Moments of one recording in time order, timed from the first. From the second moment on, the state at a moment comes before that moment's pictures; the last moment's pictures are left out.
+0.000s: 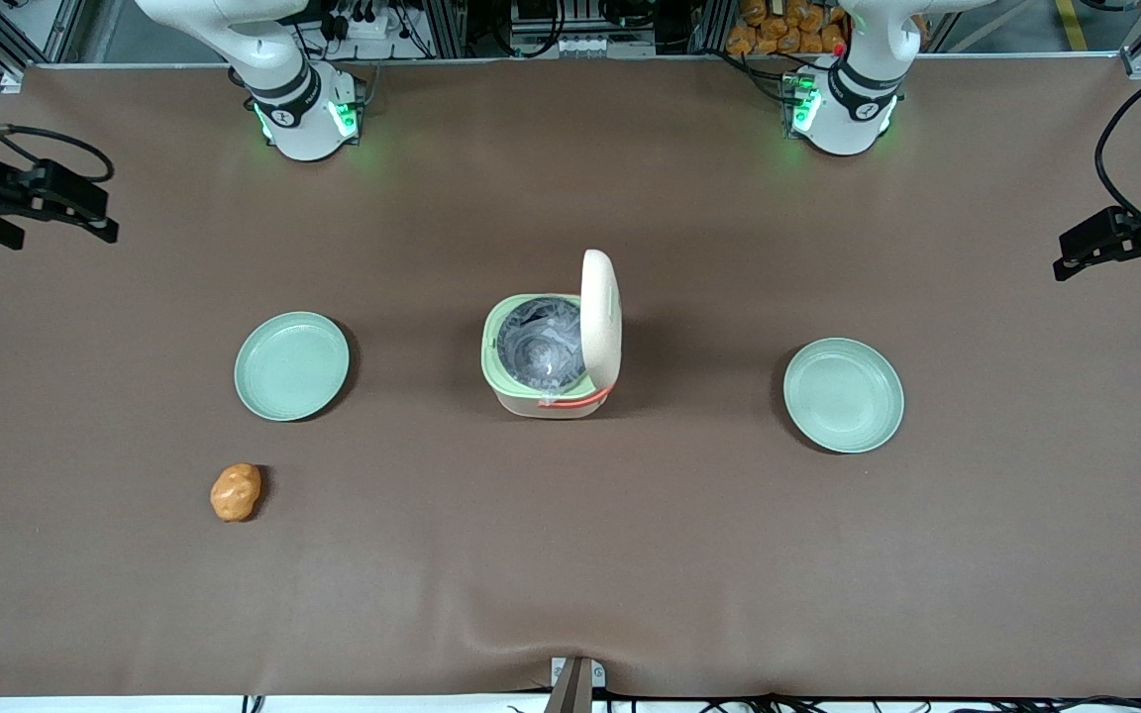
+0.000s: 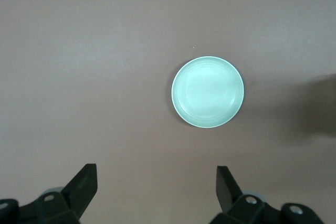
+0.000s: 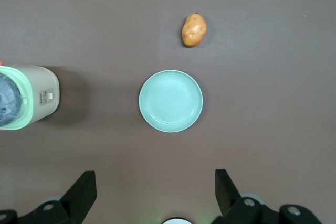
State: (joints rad) arm 0.09 0.06 -0.05 -1.35 0.04 1.35 0.01
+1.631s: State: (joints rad) arm 0.06 -0.11 -0.07 -1.60 0.04 1.47 -0.01
